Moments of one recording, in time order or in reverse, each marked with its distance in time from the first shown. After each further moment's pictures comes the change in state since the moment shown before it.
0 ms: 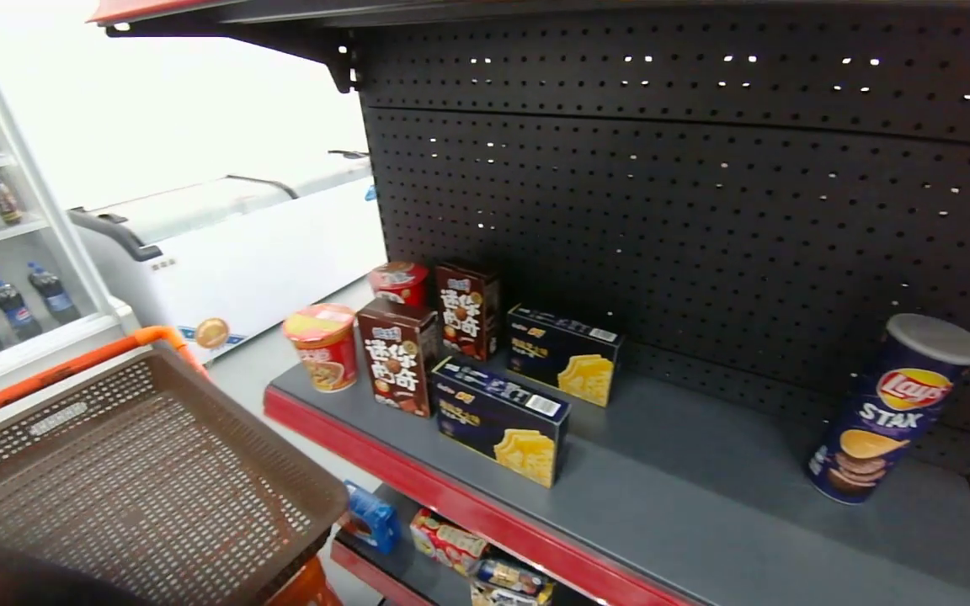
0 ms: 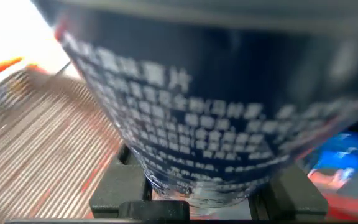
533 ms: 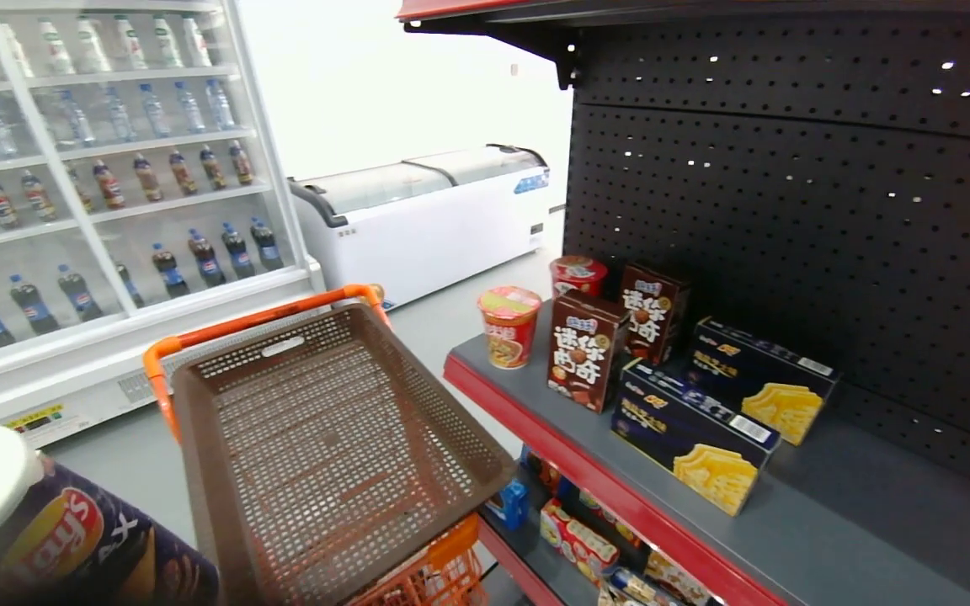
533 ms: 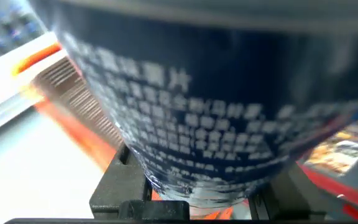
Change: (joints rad) left arm 0.000 0.305 0.062 -0.330 -0.001 0.002; right arm 0.000 0.000 0.000 0.000 0.000 0.000
